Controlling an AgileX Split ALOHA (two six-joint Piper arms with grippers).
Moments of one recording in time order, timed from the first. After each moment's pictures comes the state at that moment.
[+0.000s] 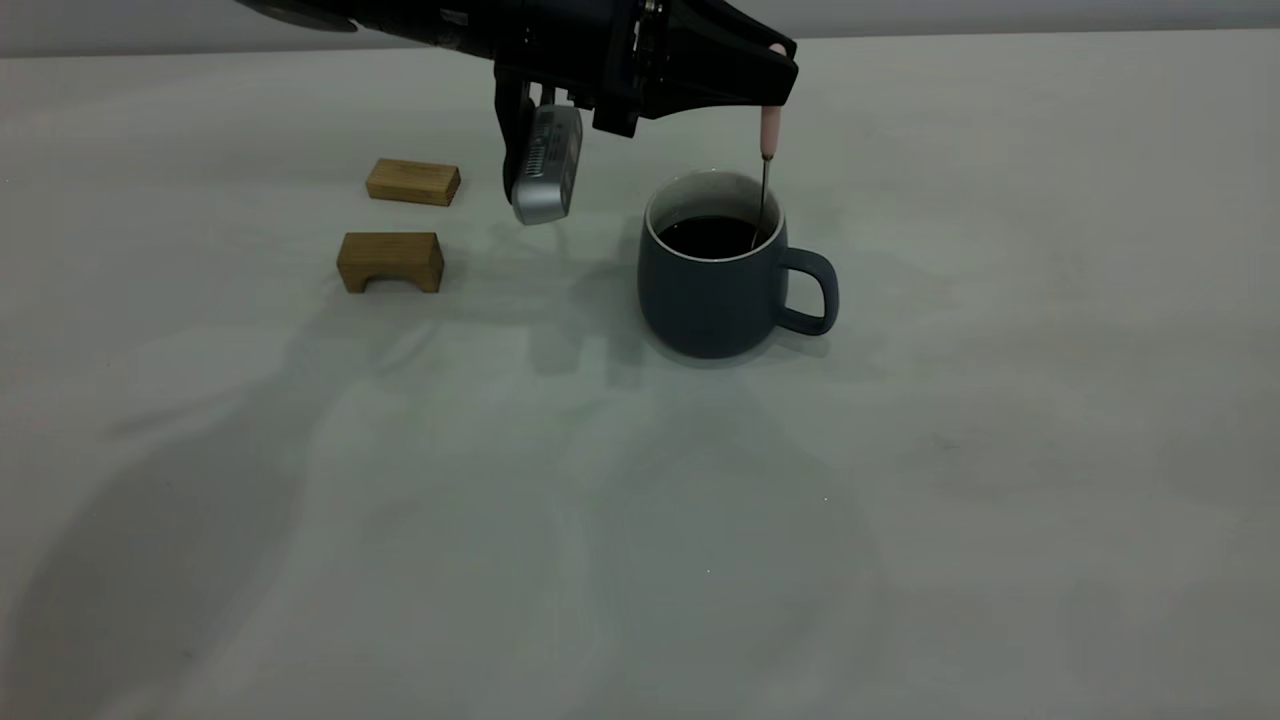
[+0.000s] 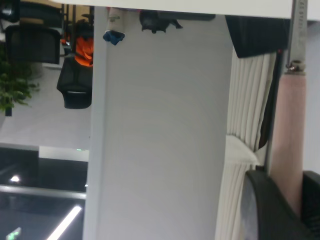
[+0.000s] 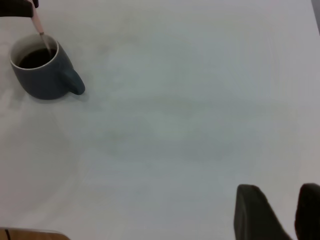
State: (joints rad) left arm -0.31 2.53 -1.65 -1.55 1.04 -0.90; right arm 0.03 0.02 -0.47 0.02 1.13 -0.06
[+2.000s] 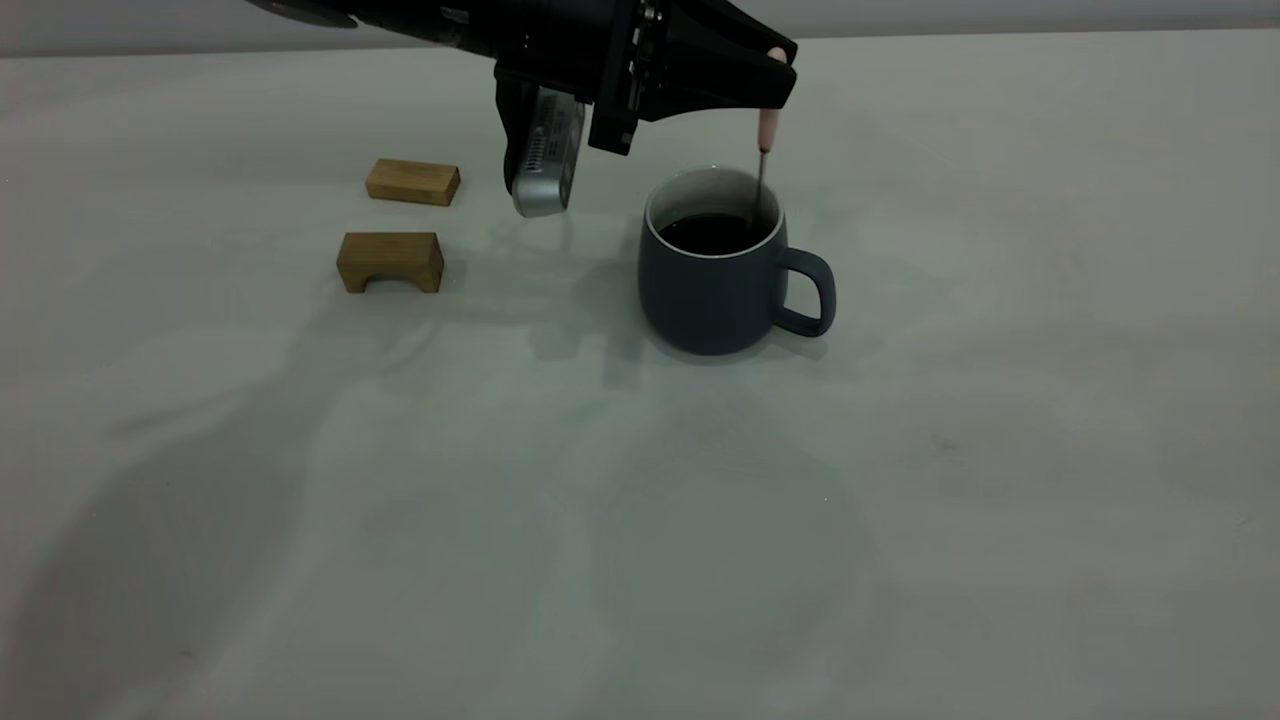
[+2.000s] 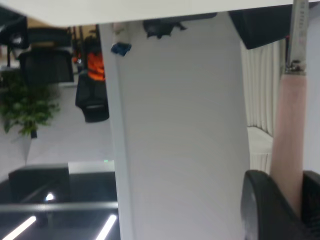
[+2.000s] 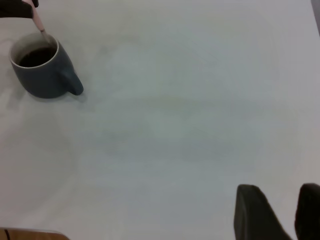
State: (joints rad) left arm -0.31 2.52 -1.65 -1.54 1.05 -0.74; right arm 0.03 0.02 -0.47 0.02 1.13 -0.06
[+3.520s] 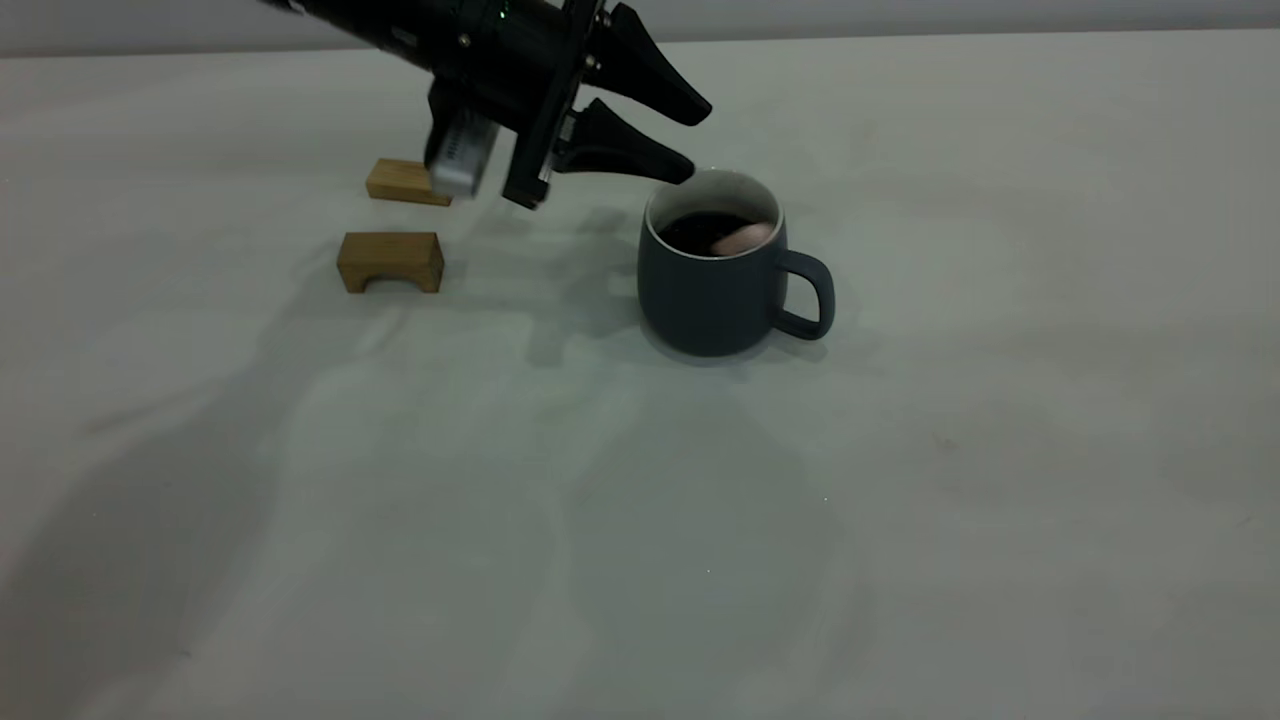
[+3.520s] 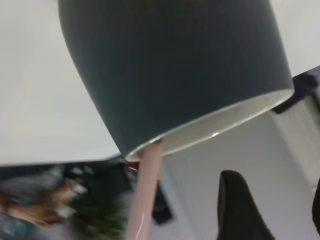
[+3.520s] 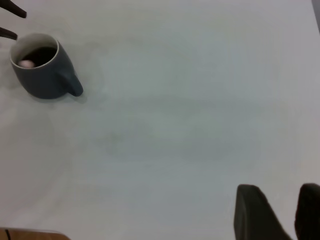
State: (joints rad) left arm -0.26 2.51 -1.69 -1.25 0.87 -0.47; right arm 0.03 0.02 -0.47 0.02 1.13 -0.06
